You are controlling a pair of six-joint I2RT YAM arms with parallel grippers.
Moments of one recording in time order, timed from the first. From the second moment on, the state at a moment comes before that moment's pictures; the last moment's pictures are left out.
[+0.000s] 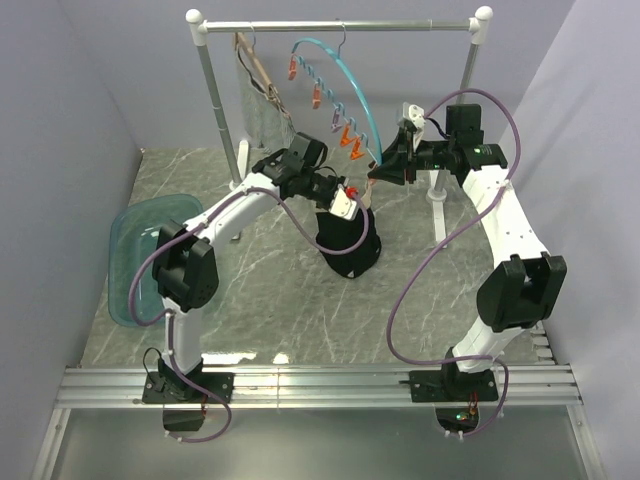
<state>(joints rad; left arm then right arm) -0.61 1.99 1.84 -0.62 0.85 1.39 0.10 1.68 1.69 -0.65 -1.24 -0.68</state>
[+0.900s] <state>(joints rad) -0.60 2.06 1.95 -0.55 0.83 1.48 0.11 1.75 1.82 -0.94 -1.23 -1.00</state>
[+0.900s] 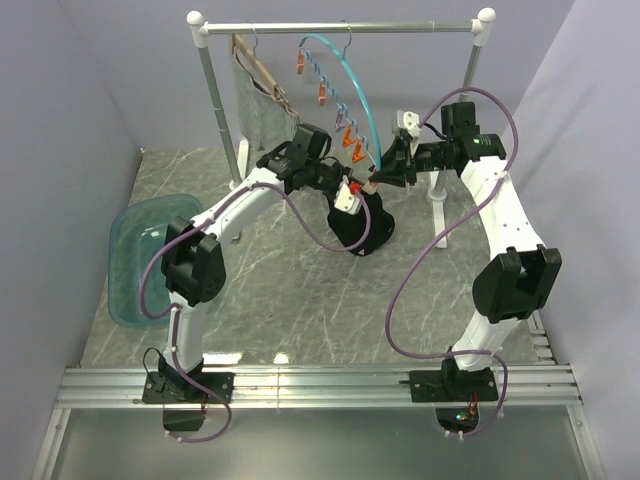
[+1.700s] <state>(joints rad) -0.62 2.09 1.97 -0.60 0.78 1.61 0.11 1.76 1.86 -1.01 -1.20 -1.09</state>
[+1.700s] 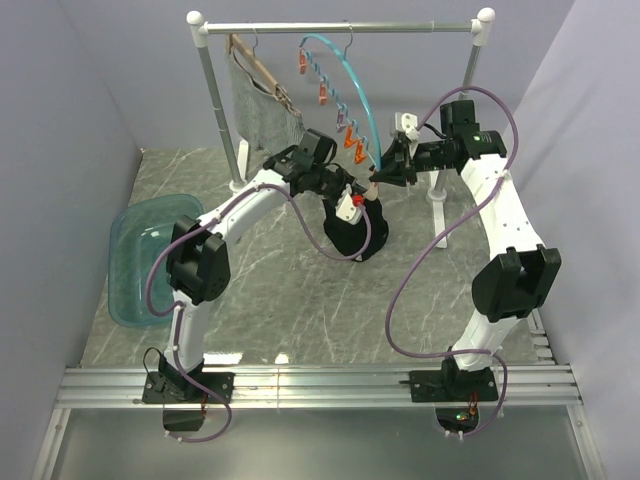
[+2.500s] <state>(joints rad) -0.63 2.10 2.00 -0.57 0.76 1.64 0.13 1.78 1.89 -1.06 -1.13 -1.18</state>
